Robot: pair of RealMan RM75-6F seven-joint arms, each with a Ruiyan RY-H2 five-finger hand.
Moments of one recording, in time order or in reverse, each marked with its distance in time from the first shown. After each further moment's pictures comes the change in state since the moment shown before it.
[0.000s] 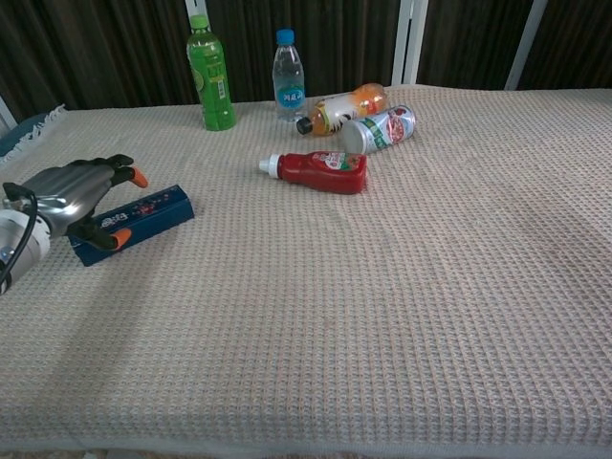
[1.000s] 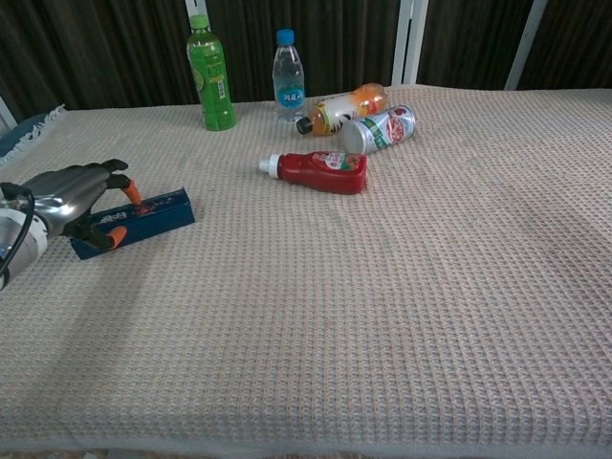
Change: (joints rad) left arm -0.021 0.019 0.007 -0.007 -0.069 -0.025 -0.018; right arm -0.005 0.004 0.004 0.001 -0.001 0.011 0.014
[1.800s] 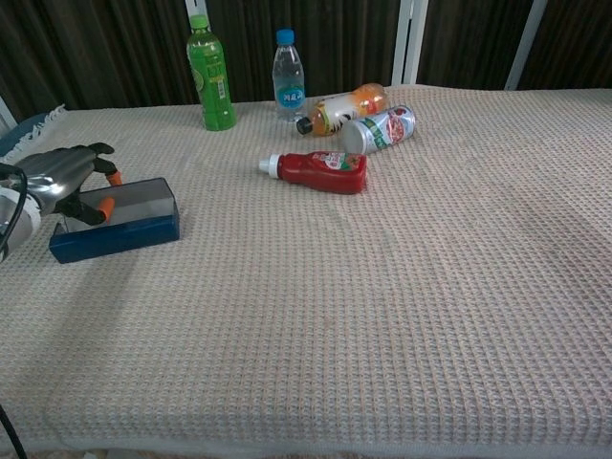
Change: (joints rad) left arm -0.047 -0.021 -0.037 0.187 0.000 -0.059 -0.104; right arm 0.004 0.007 -0.003 -0.002 0.000 -0.013 0.007
